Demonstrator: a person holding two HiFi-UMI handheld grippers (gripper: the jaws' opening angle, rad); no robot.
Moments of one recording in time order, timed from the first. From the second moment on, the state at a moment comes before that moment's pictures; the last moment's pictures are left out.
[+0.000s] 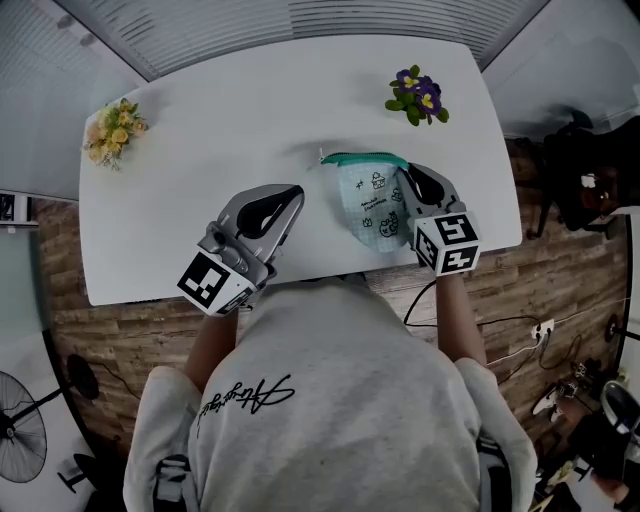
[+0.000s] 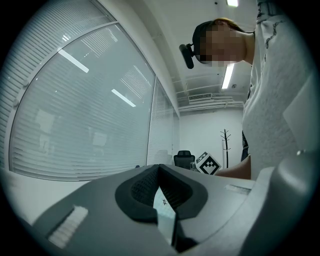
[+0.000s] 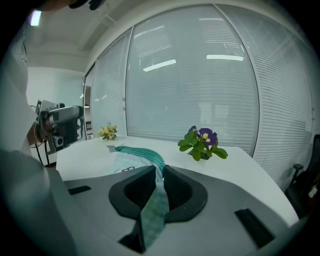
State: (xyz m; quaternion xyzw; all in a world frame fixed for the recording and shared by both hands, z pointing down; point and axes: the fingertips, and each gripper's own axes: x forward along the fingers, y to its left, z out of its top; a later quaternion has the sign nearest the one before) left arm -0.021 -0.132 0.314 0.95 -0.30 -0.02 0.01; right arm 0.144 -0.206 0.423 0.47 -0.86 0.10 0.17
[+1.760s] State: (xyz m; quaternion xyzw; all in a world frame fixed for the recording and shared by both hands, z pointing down) left arm -0.006 -0.174 0.346 0.96 -0.28 -0.01 0.06; right arm 0.129 -0.182 0.314 0.44 -0.89 0.10 0.00
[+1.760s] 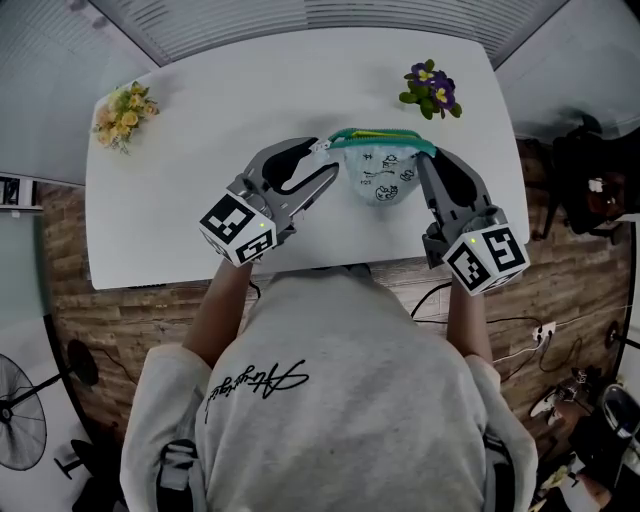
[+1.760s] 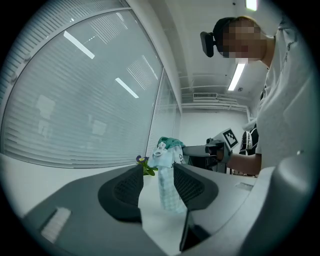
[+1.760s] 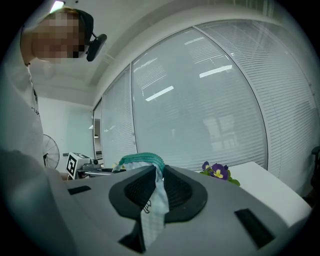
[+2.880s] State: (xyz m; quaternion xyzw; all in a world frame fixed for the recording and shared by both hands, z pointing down) left arm -0.007 -0.148 0.281 0.96 -0.25 -0.07 0.01; right arm 0.138 -0.172 0.309 0.43 -0.90 0.10 -0.04
